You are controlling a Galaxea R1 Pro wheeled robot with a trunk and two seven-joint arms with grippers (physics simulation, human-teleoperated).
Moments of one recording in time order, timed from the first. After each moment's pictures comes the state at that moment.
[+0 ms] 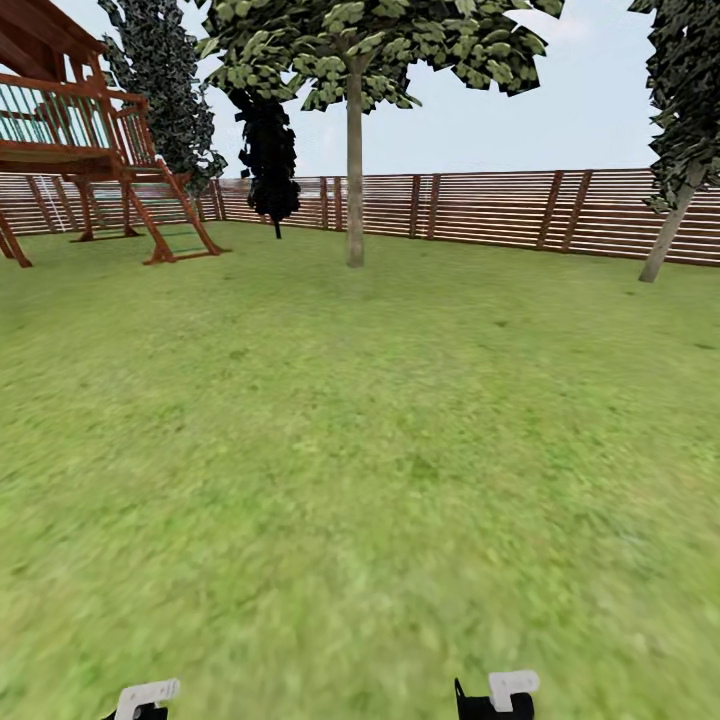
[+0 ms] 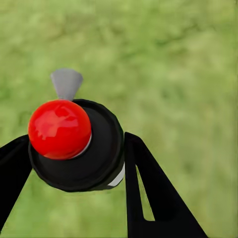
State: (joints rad) left arm -0.38 0.19 0.25 -0.10 -0.09 -0.38 -0.07; right arm -0.42 0.03 -0.45 -0.03 0.54 -0.54 -0.09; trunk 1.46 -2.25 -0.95
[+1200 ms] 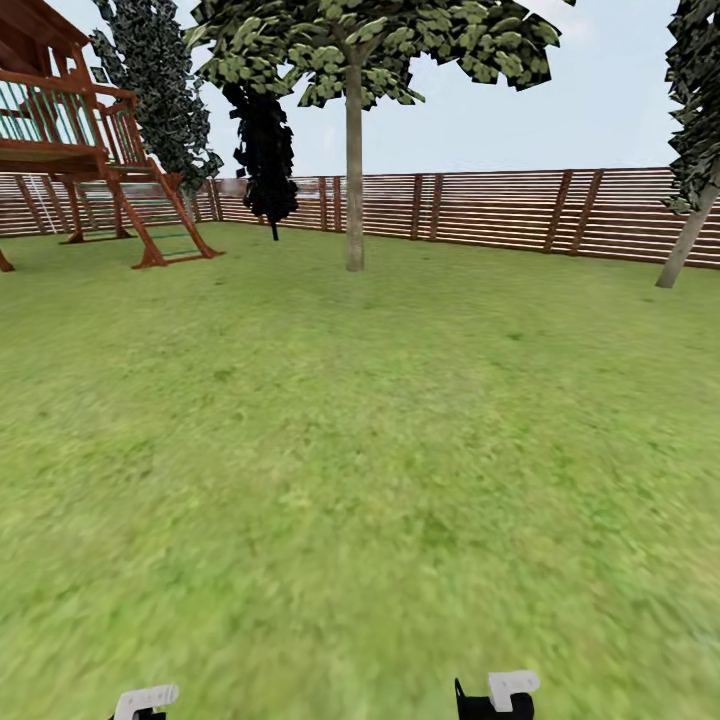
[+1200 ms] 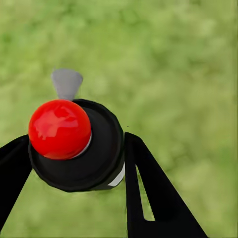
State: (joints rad) left arm -0.37 0.19 0.25 -0.10 -0.09 -0.38 -0.07; right arm -0.42 0.03 -0.45 -0.03 0.54 -0.54 -0.09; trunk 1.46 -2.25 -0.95
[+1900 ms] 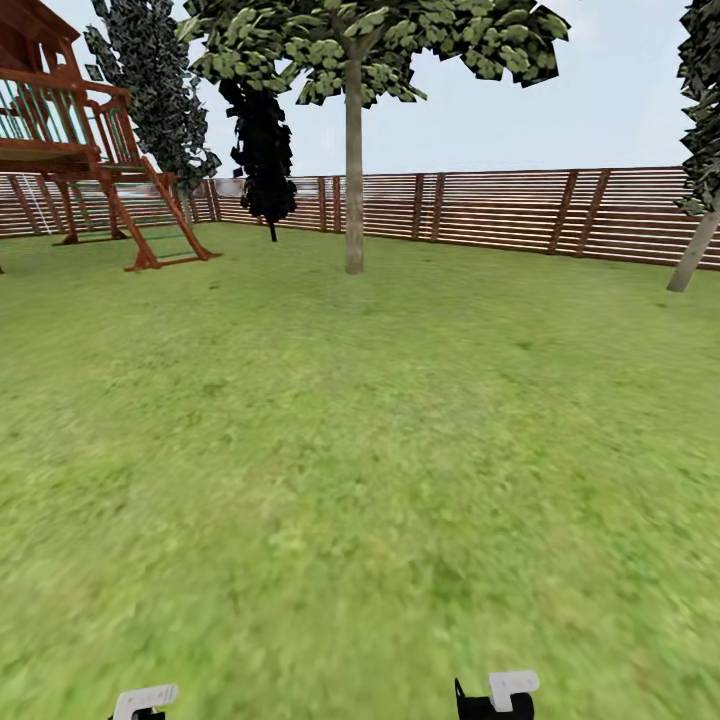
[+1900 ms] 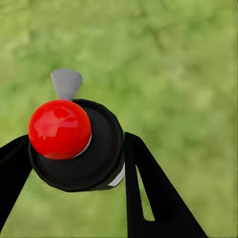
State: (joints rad) left arm -0.37 0.19 0.25 -0.10 -0.09 -0.38 -0.07; right arm -0.42 0.03 -0.45 -0.03 0.54 -0.54 -0.09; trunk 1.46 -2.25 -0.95
